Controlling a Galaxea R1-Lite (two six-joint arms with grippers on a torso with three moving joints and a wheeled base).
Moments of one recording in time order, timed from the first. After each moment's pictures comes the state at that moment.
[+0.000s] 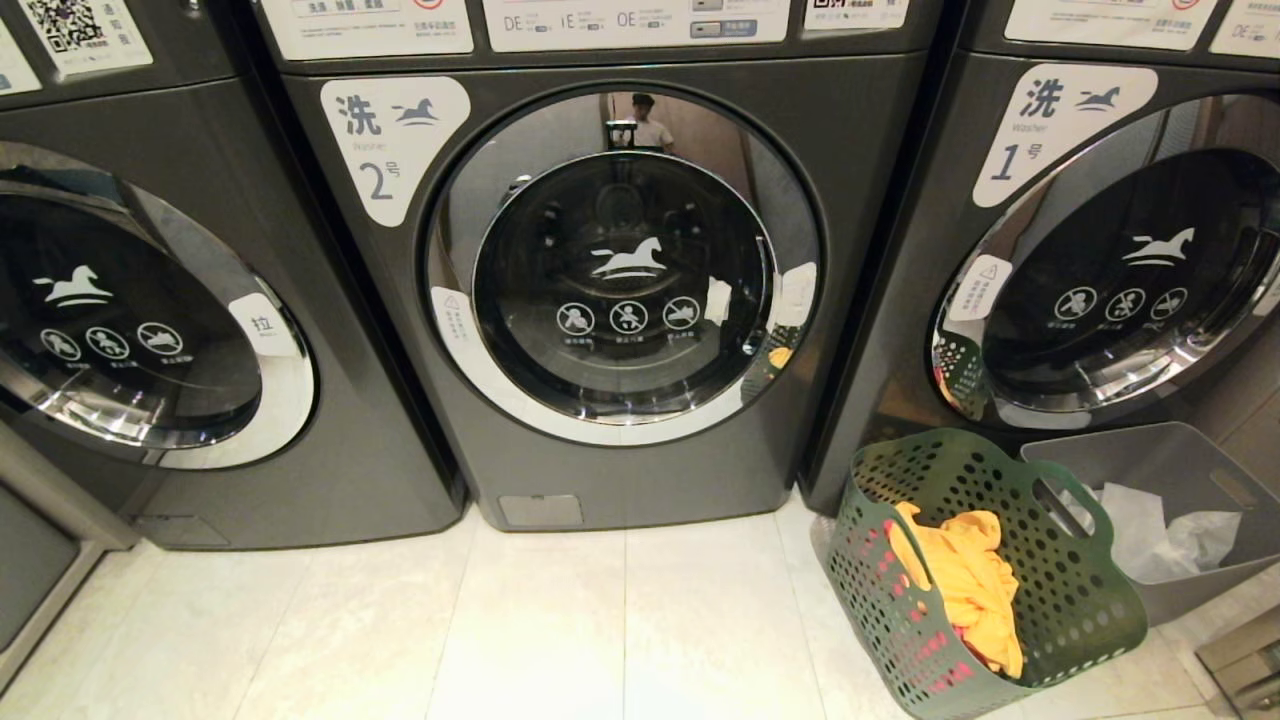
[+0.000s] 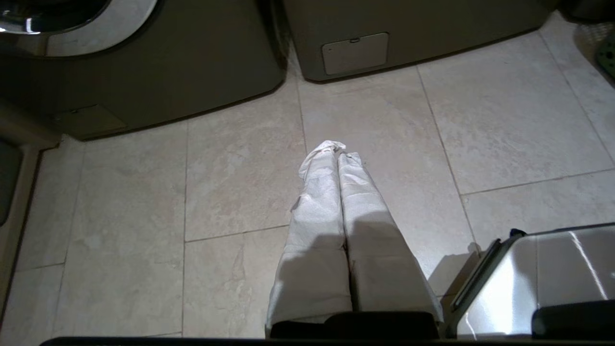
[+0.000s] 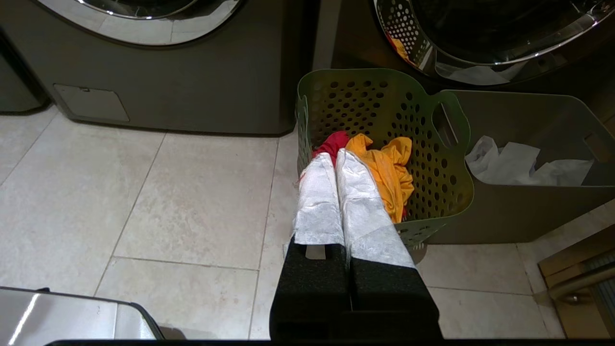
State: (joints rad) left arm -0.15 0.28 -0.04 0.01 0.13 0.18; right arm 0.01 0.02 0.00 0.01 0.04 -0.11
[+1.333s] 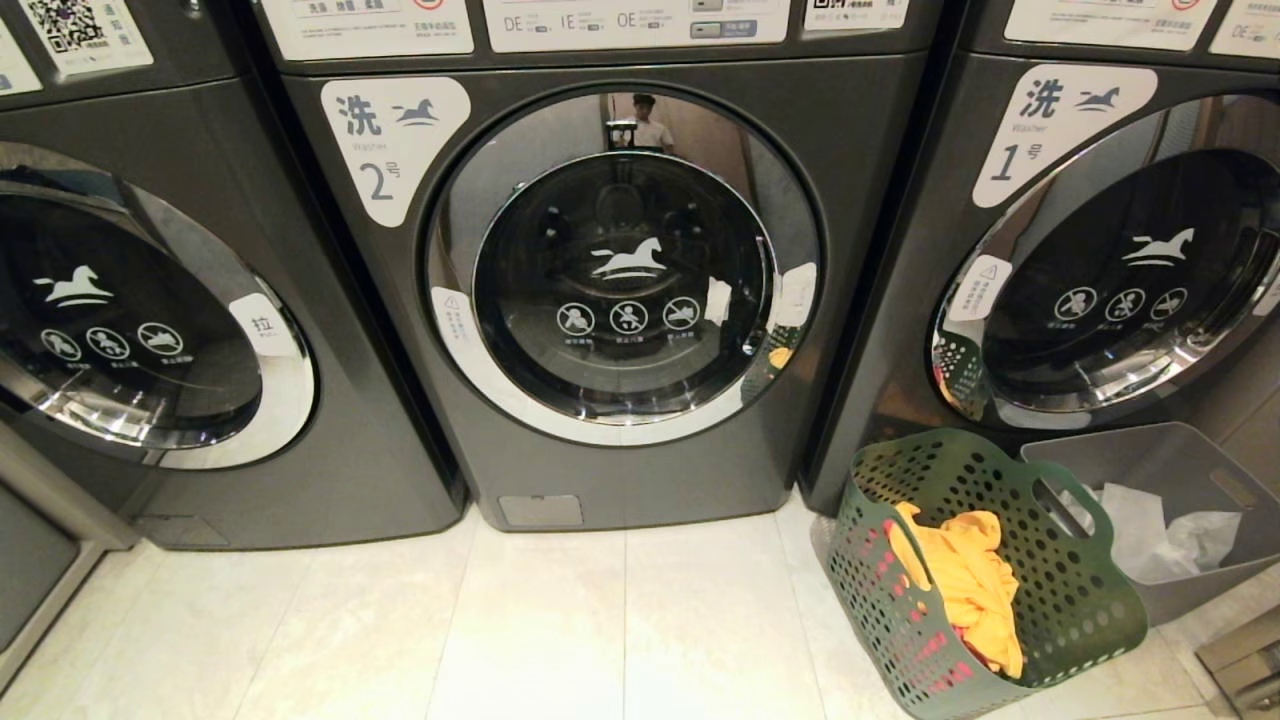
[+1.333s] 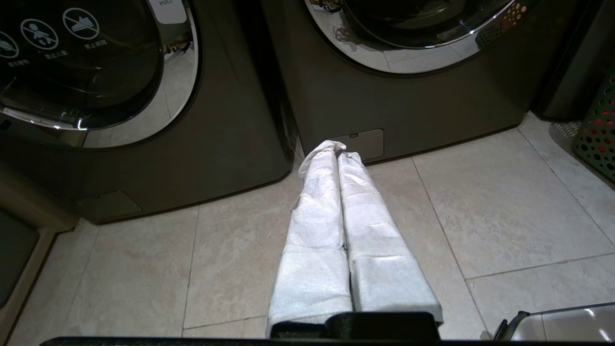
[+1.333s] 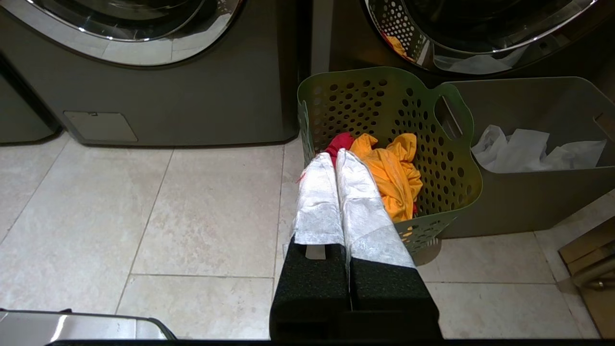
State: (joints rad) left arm 0.00 0.01 -0.01 -0.04 -0.04 0.22; right arm 0.01 0.00 0.00 0.00 0.02 -0.03
